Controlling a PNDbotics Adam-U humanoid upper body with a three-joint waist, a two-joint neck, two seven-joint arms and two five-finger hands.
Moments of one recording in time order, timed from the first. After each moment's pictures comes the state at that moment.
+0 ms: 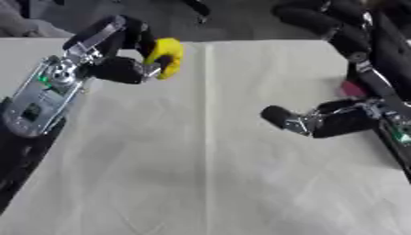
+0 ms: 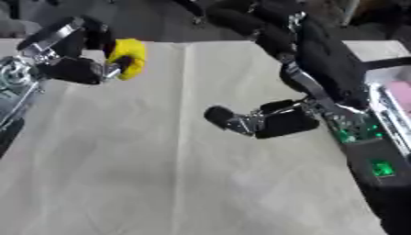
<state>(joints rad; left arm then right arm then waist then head) -0.64 0.51 -0.33 -1.67 0.14 0.18 -0.34 -0.58 -0.43 0.38 -1.98 0.70 -0.54 -0.09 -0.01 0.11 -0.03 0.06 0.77</state>
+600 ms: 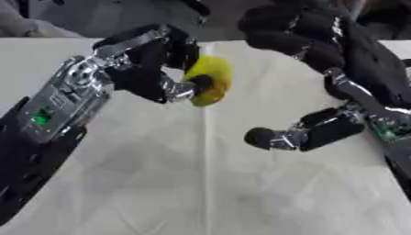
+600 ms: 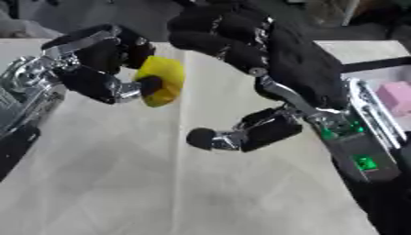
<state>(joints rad) -0.69 0.49 -0.44 -1.80 0.37 0.28 -0.45 -0.61 -0.43 0.42 -1.98 0.69 -0.60 -0.06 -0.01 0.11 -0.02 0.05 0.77</state>
